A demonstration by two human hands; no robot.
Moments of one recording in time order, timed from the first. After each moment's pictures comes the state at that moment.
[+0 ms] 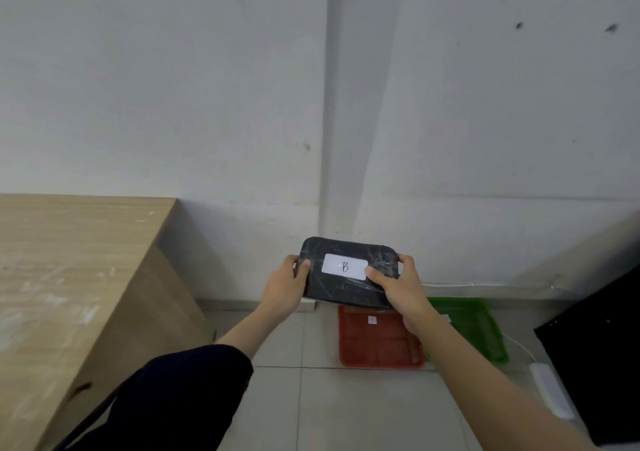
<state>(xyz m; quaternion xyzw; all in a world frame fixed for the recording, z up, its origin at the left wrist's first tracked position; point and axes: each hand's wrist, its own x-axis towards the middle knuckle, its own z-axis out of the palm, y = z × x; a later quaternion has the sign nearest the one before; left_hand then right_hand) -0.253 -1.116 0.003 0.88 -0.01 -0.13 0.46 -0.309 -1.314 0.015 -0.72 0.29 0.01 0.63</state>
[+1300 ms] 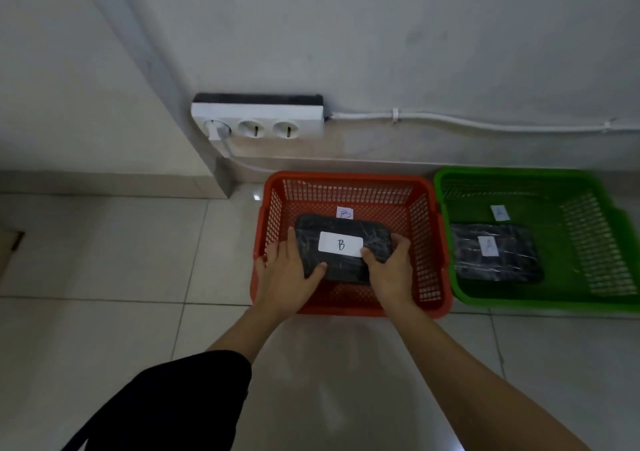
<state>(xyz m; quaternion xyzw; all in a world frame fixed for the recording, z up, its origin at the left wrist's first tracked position) -0.191 -1.361 -0.680 0.97 -0.04 -0.17 0.19 -0.220 -1.525 -0.667 -0.78 0.38 0.02 0.50</state>
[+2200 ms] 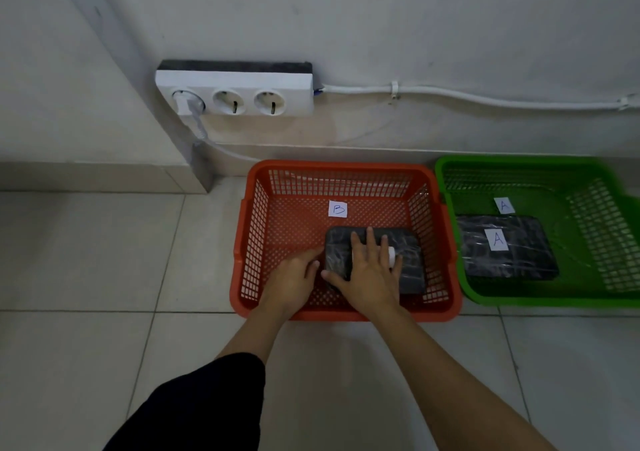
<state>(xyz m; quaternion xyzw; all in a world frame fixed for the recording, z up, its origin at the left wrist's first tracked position) -0.180 -1.376 -0.744 0.90 -0.15 -0.18 0.38 -0.216 -1.522 -0.743 -0.95 0.16 0.18 0.18</state>
